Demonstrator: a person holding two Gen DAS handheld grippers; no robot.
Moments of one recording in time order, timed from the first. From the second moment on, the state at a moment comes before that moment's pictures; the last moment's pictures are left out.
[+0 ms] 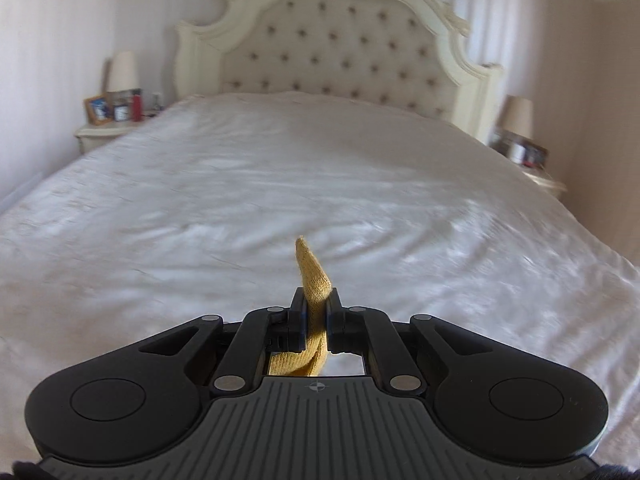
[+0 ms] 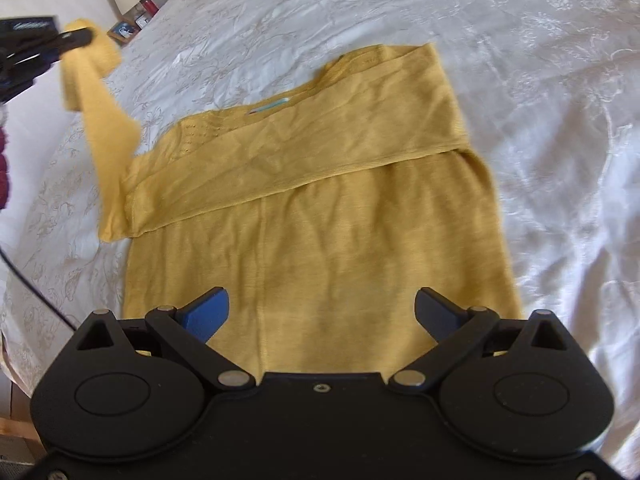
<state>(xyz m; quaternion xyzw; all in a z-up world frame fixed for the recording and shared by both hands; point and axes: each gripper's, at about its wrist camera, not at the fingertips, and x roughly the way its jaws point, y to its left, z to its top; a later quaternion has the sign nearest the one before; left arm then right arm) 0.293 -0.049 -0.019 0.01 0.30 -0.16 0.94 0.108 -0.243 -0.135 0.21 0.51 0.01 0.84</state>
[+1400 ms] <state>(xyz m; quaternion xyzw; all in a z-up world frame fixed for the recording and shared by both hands) 0.275 0.057 -0.181 0.01 0.52 -0.02 0.86 0.289 -0.269 -0.133 0.12 0.47 0.06 0.87</state>
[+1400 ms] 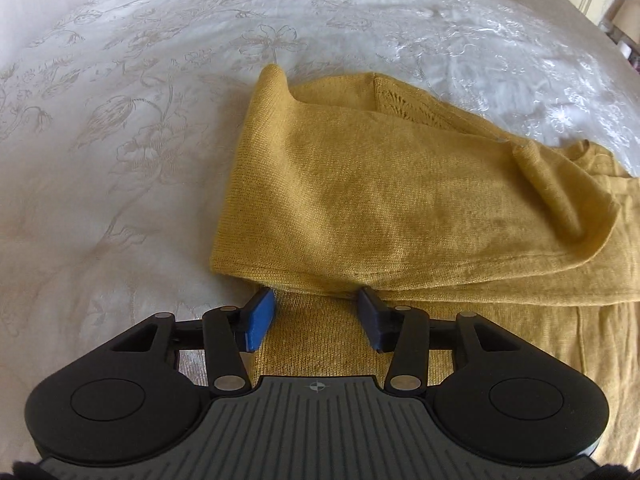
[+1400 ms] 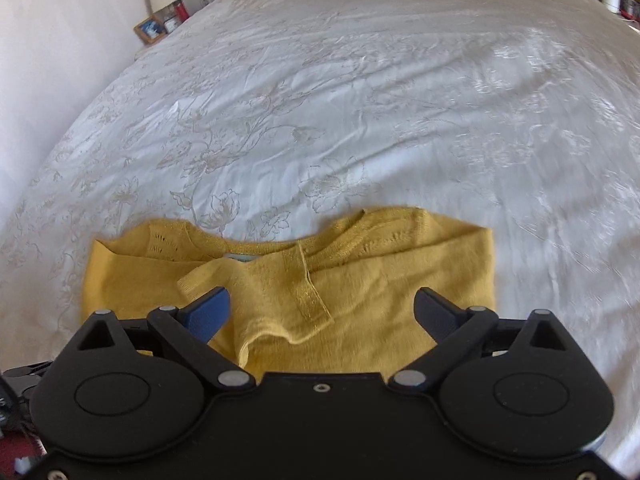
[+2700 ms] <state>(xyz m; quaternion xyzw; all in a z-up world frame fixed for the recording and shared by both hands) 0.287 0.058 -0.174 -0.01 0.52 -0.02 0.85 0.275 -0.319 -0.086 0.17 0.42 0.02 0.89</state>
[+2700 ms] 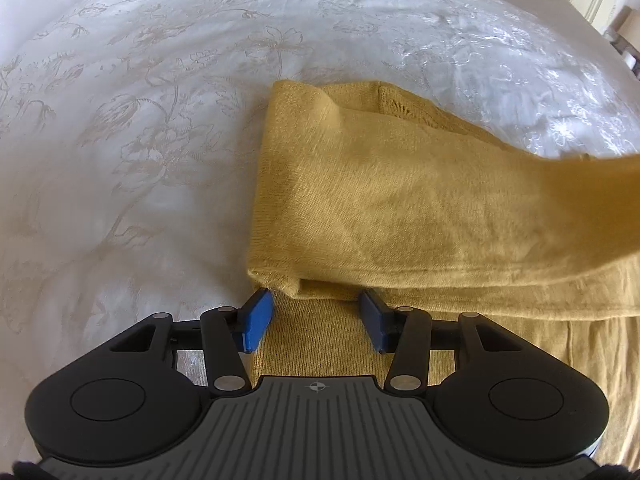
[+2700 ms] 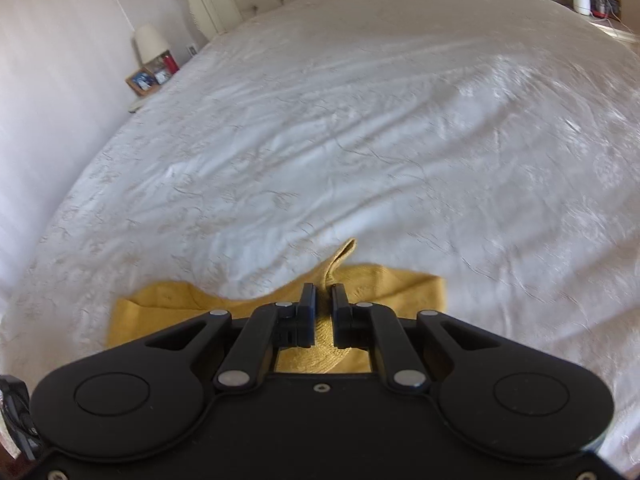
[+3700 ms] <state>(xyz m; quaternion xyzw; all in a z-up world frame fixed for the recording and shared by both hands) 0.294 0.078 -0.174 -0.01 0.52 0.04 0.85 0.299 -0.339 -0.183 0.20 0.52 0.02 0.83</state>
